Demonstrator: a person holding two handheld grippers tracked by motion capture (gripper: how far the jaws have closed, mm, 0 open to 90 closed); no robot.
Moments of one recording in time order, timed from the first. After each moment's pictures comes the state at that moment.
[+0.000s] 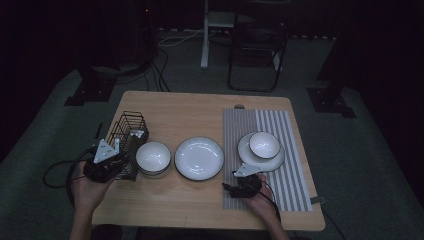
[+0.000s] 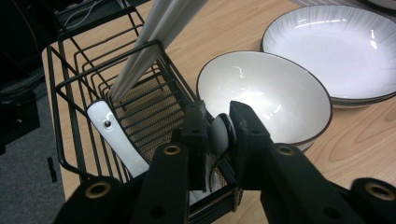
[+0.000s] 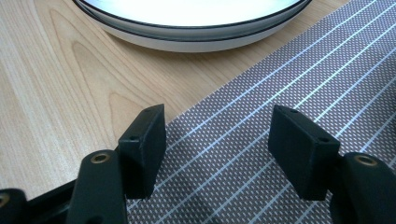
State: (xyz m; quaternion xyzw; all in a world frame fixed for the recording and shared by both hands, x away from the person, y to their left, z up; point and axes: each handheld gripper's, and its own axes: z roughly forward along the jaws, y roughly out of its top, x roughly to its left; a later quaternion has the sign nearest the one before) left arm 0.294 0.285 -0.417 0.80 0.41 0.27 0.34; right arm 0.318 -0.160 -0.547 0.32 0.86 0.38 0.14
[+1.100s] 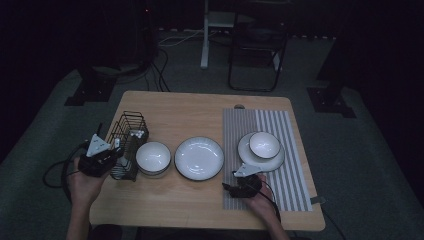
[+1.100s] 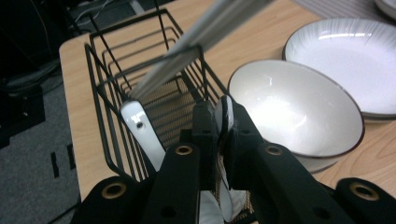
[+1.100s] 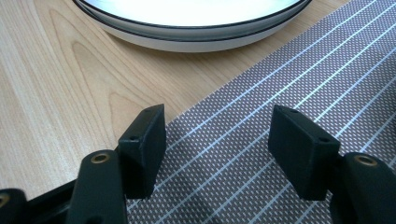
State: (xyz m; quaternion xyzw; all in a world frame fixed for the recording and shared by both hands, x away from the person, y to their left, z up) left arm 0.306 0.304 -0.411 0.79 0.42 0.28 0.35; right arm 0.318 -0.160 -0.547 0.32 0.86 0.38 0.14
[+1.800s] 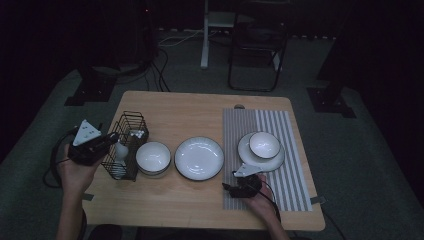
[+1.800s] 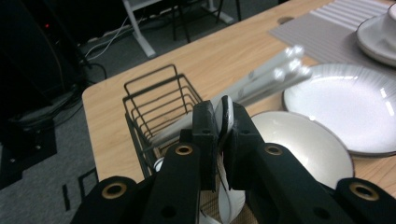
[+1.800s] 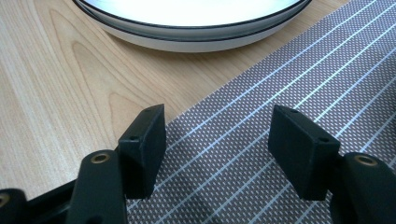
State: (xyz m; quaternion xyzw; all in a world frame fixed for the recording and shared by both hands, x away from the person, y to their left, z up) left arm 0.311 0.311 -0.365 0.78 0.39 0.30 0.39; right arm 0.318 -0.160 -0.547 0.32 0.86 0.38 0.14
